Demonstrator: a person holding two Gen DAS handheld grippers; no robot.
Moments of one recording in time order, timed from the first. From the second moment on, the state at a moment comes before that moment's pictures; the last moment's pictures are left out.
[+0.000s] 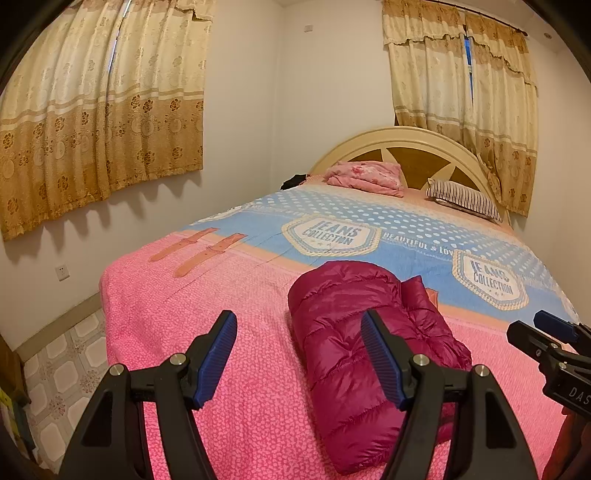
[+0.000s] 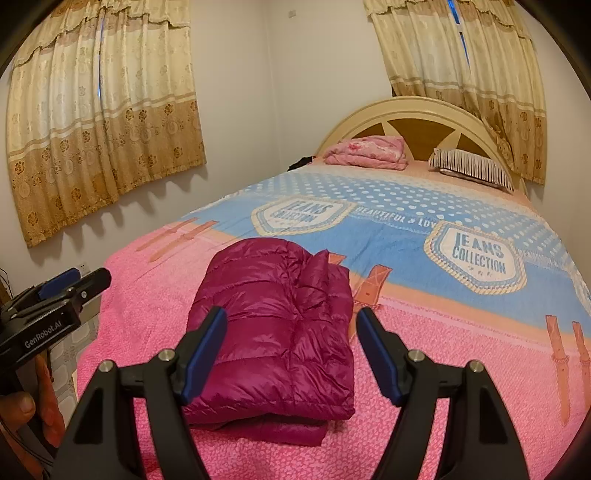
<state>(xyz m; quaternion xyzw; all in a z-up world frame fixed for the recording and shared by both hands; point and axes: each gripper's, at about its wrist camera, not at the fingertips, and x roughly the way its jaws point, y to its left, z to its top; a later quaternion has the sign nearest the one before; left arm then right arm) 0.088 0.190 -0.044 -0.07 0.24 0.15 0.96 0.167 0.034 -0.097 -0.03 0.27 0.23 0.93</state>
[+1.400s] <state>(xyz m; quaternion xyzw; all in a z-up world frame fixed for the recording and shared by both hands) 0.088 0.182 -0.047 -0.05 0.23 0.19 0.95 0.164 0.033 -0.096 -0.02 0.27 0.23 0.93</state>
